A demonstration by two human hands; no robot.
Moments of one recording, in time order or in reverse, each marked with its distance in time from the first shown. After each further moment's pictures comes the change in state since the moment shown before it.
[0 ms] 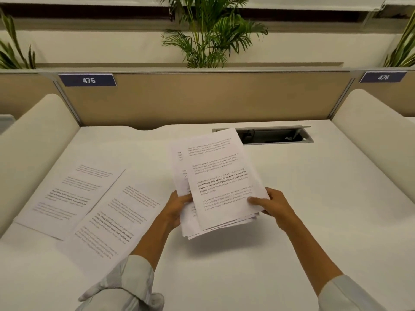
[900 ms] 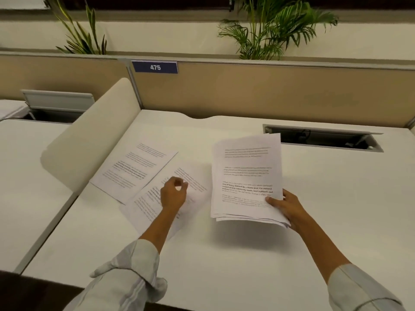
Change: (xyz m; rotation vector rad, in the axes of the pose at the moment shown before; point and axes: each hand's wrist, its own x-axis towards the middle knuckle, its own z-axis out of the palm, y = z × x) left_hand -0.047 0.015 -0.130 0.664 0.781 0.166; right_hand 0.027 0.019 0.093 0.167 -0.188 0.064
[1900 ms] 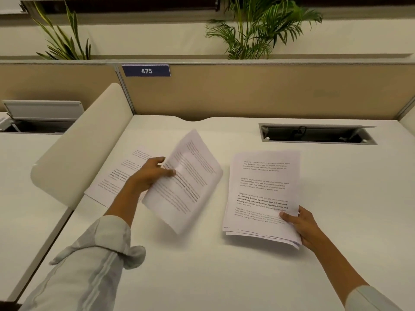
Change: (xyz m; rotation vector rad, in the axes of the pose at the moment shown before) left_hand 0.084 0.054 -0.091 -0.061 -0.524 -0.022; right_hand -0.016 0.044 -0.017 0.142 0.154 0.059
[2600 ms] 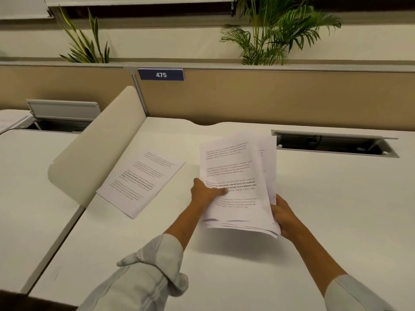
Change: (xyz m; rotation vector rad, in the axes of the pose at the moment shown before) left_hand 0.004 -0.010 0.135 -0.059 0.273 -0.119; right_hand 0.010 -0.040 0.093 0.008 -0.288 -0.062
